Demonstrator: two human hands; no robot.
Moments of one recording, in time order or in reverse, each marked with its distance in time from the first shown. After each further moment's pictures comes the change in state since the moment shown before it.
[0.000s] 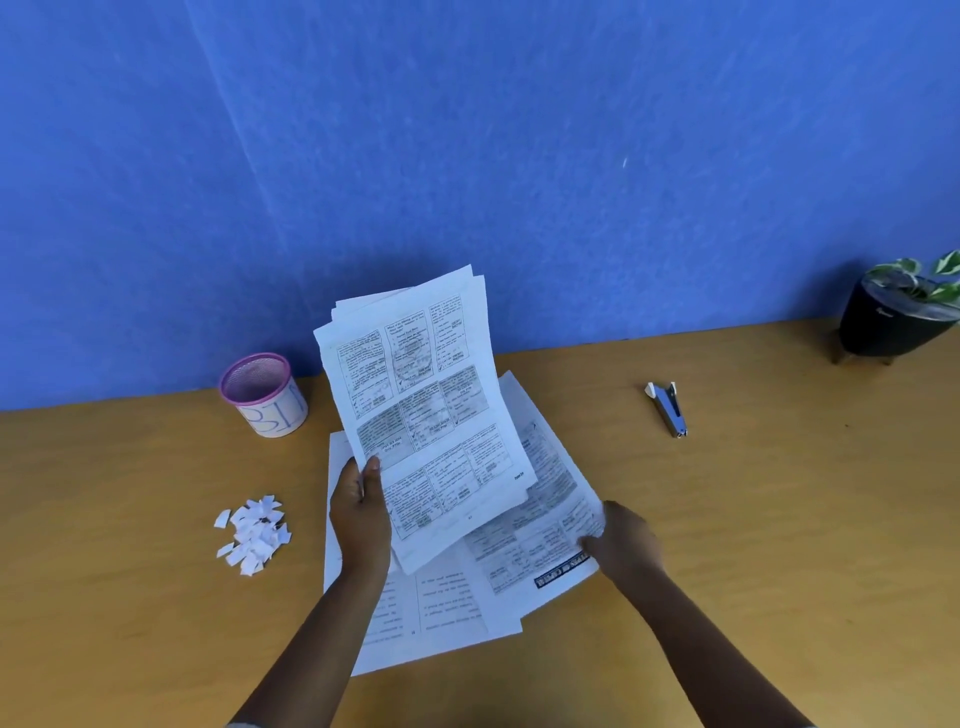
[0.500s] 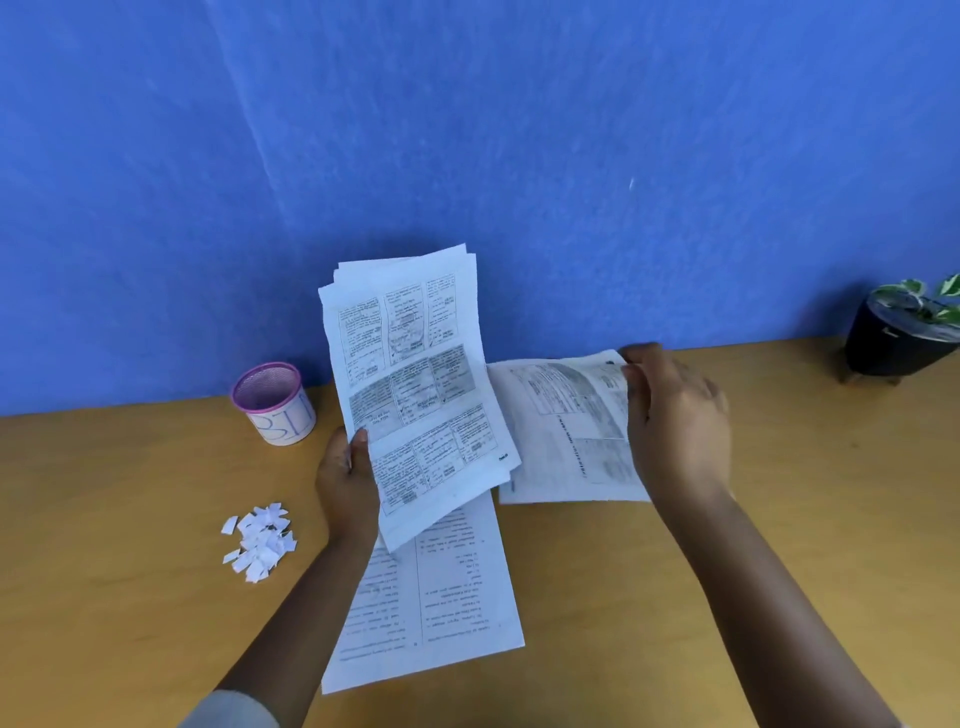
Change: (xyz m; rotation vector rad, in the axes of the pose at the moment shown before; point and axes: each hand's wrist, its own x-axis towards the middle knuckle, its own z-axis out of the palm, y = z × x) left_hand 0.032 0.030 -0.002 -0.126 0.006 0.014; right_hand -0.047 -0.092 -0.127 0.069 0.874 -0.576
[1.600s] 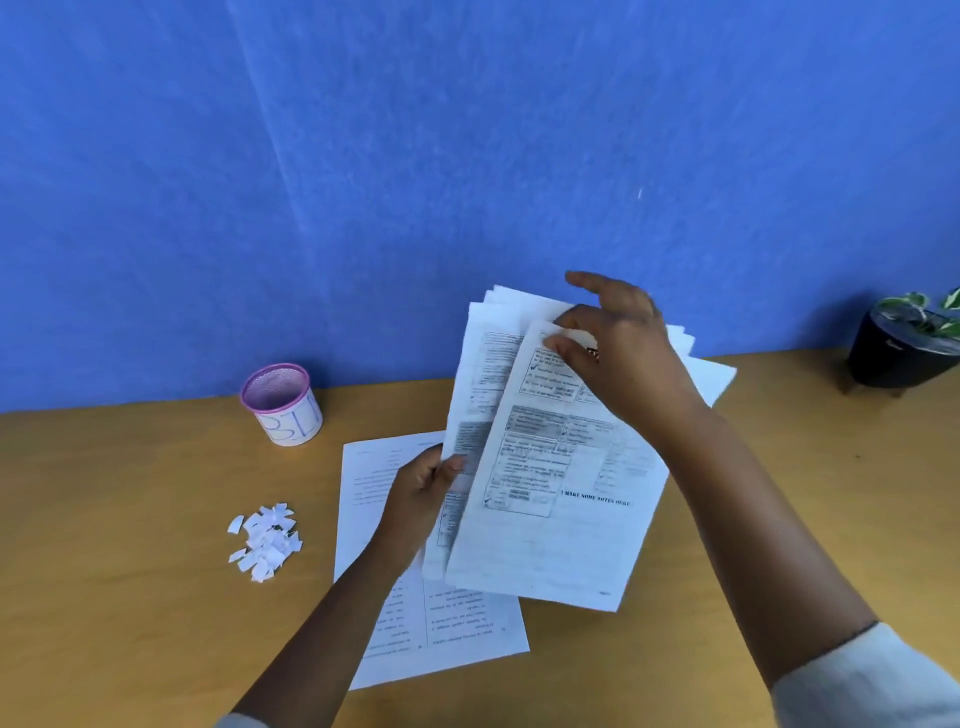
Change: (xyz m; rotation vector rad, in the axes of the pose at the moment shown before) left_hand -0.032 0.027 0.018 0.052 -0.573 -0.074; right_hand 0.058 -0.028 0.009 0.067 -0.332 -0.283
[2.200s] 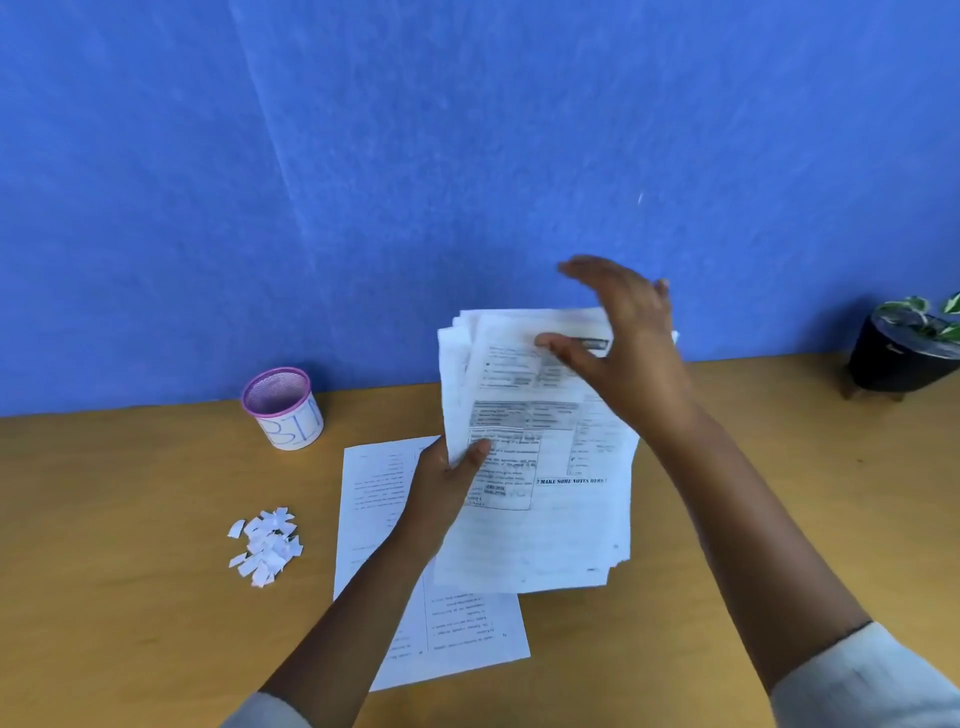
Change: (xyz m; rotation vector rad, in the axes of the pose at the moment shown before) left_hand 0.009 0.021 0.020 -0.193 0.001 -0.041; right_hand -0.001 0.005 0.006 0.195 0.197 -0.051
